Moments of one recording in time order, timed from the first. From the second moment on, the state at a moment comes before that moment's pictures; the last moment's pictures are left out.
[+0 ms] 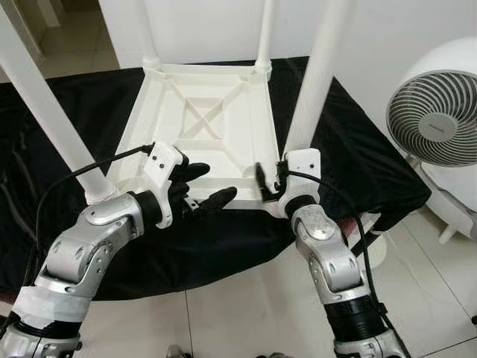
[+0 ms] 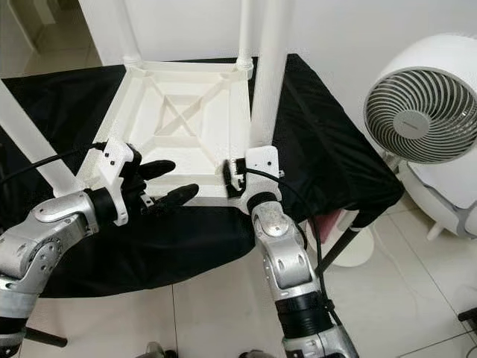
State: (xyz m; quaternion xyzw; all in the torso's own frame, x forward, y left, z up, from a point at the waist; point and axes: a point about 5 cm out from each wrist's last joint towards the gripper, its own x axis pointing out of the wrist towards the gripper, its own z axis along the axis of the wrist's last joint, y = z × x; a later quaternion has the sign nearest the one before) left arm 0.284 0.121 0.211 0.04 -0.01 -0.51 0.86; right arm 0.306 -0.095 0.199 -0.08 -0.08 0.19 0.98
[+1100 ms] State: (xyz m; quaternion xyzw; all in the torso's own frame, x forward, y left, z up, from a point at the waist) left arm 0.264 0.111 0.206 0.15 0.01 -0.60 0.79; right arm 0.324 -0.140 0.218 -0.21 -0.02 0.50 0.84
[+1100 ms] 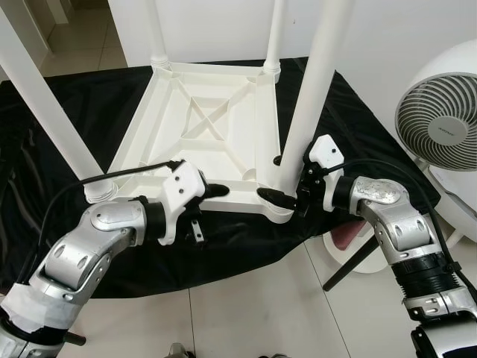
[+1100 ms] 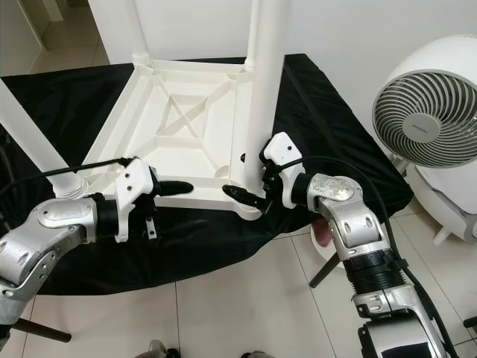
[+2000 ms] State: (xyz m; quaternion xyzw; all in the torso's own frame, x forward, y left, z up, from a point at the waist) left arm 0.268 0.120 0.207 0.14 0.00 -0.58 0.80; right arm 0.330 -0.125 0.195 -0.03 0.00 0.08 1.00
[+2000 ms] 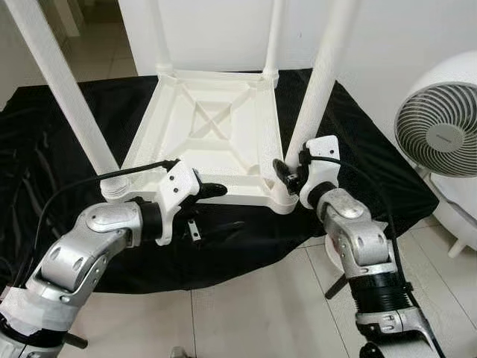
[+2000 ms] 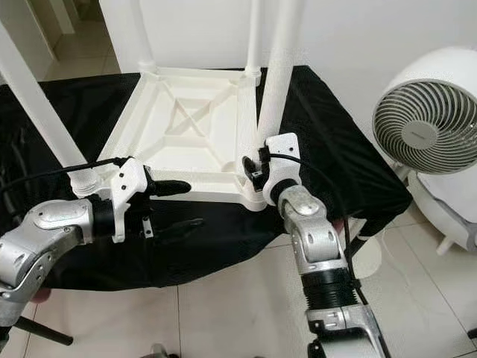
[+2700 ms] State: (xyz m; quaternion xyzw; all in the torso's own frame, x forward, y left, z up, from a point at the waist) left arm 0.281 0.119 0.205 0.12 0.00 -0.56 0.82; right arm 0.312 -0.098 0.194 -0.06 -0.03 0.13 0.99
